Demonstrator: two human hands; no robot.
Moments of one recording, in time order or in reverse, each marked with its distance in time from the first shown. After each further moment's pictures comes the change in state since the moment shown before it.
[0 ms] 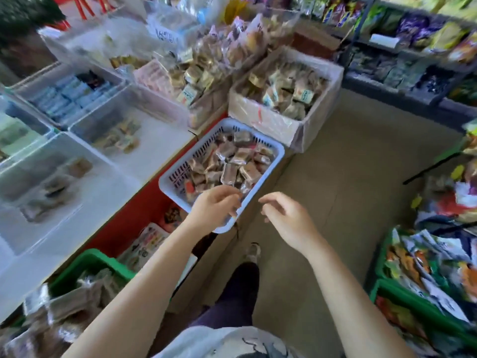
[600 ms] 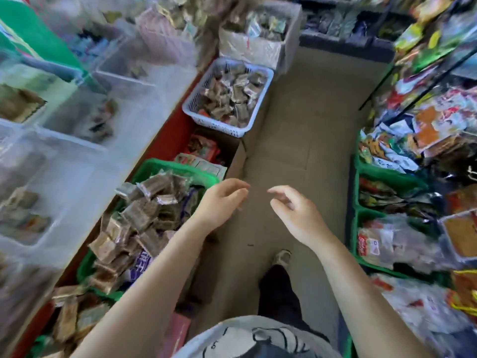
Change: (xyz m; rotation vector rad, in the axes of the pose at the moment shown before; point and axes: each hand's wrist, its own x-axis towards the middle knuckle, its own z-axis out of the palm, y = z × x) left_hand -0.362 -0.188 -0.090 0.044 -0.237 0.121; right_hand -0.371 -0.002 0.293 0.062 0.285 0.107
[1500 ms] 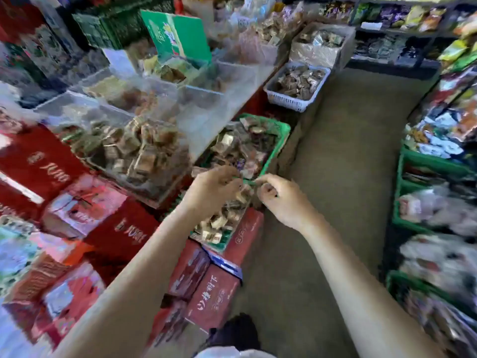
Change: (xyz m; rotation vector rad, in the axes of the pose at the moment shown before) left_hand -0.518 -0.100 -0.090 0.346 0.308 0.165; right_hand -0.411 -0.042 0.230 -0.182 -0.177 -0.360
